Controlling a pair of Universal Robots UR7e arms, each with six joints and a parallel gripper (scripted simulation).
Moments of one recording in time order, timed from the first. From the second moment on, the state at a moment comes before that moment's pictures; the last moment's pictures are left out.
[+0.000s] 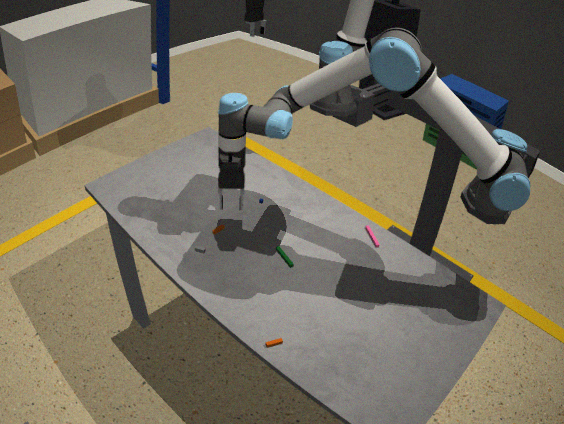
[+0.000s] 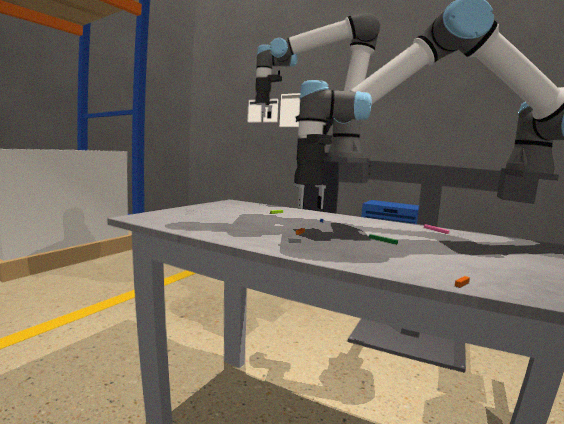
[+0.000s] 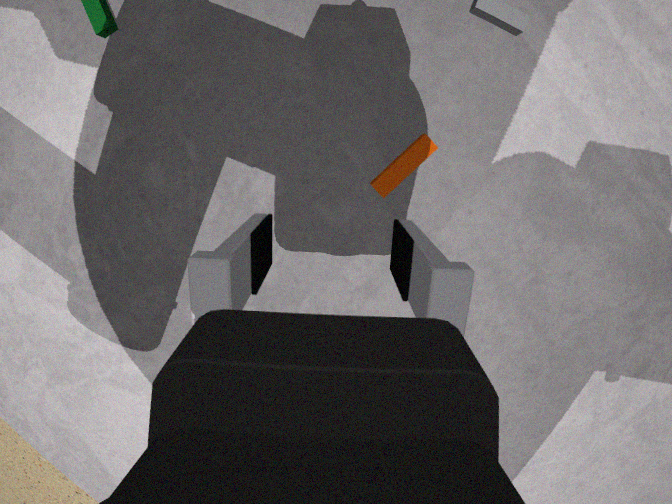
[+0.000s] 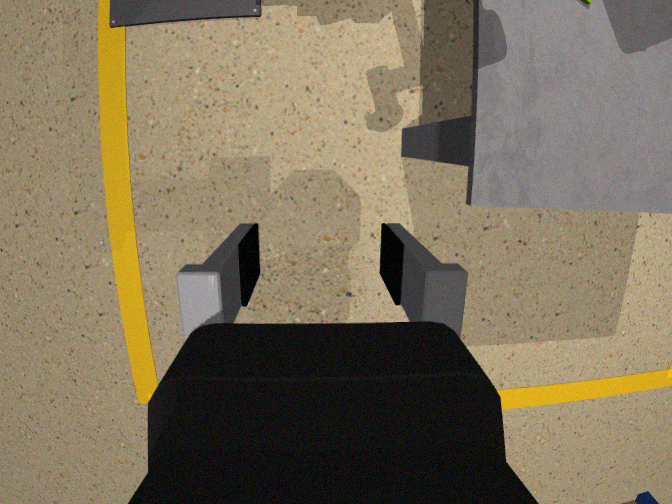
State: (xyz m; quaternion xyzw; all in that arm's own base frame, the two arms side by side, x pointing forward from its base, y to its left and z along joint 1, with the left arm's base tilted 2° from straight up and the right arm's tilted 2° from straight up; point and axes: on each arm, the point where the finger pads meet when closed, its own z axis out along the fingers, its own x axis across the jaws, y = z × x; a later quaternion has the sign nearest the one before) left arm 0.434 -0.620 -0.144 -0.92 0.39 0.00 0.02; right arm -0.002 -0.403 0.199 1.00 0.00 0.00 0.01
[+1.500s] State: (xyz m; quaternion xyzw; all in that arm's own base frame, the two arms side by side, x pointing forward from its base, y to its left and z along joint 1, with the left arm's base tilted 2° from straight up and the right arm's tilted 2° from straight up) left arm 0.451 -0.621 -0.143 -0.90 0.44 0.00 0.02; right arm -0.002 -0.403 0.199 1.00 0.00 0.00 0.01
